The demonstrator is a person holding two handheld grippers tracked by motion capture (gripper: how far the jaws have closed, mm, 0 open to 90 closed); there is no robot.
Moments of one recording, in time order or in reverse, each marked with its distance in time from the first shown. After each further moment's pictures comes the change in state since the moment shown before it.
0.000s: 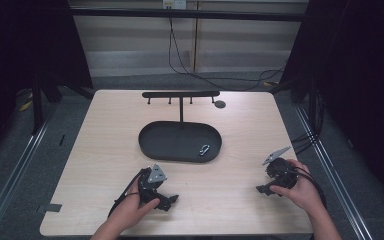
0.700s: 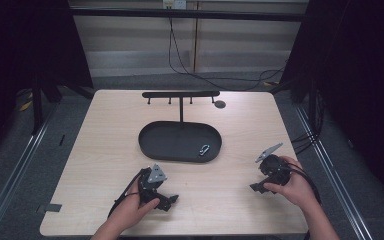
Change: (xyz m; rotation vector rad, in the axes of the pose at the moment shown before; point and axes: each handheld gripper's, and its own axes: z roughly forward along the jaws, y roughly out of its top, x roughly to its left) left arm 0.000 0.000 0.000 0.000 0.000 0.000; right arm 0.010 0.020 0.000 0.006 0.022 -0.035
